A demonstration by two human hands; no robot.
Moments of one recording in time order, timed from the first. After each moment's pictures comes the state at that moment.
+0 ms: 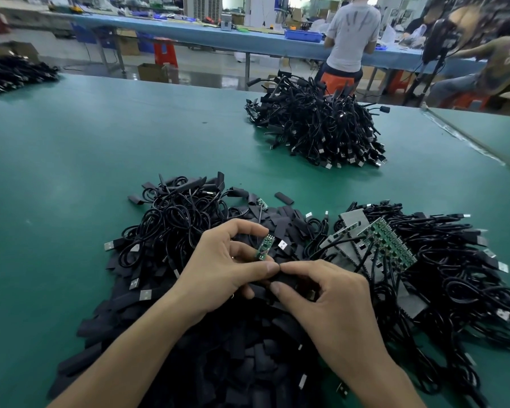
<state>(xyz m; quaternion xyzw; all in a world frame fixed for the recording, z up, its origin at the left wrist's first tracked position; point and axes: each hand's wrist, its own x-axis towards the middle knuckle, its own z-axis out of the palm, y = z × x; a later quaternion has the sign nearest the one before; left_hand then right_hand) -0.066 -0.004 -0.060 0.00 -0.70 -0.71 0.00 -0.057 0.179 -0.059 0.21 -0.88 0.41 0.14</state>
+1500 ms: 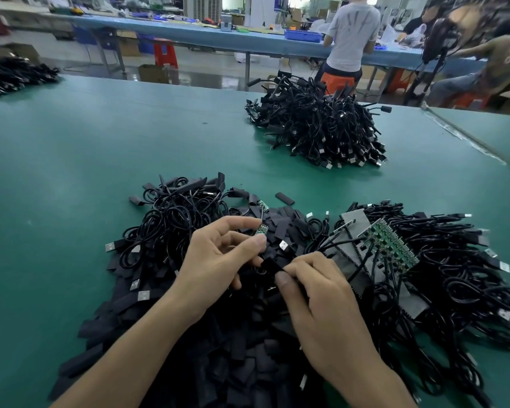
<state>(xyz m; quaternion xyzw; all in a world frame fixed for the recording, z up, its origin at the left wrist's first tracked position) -0.069 -0.008 -0.066 -0.01 -0.67 -0.73 0.08 -0.056 0.170 -0.068 0.22 -0.90 0.35 0.12</state>
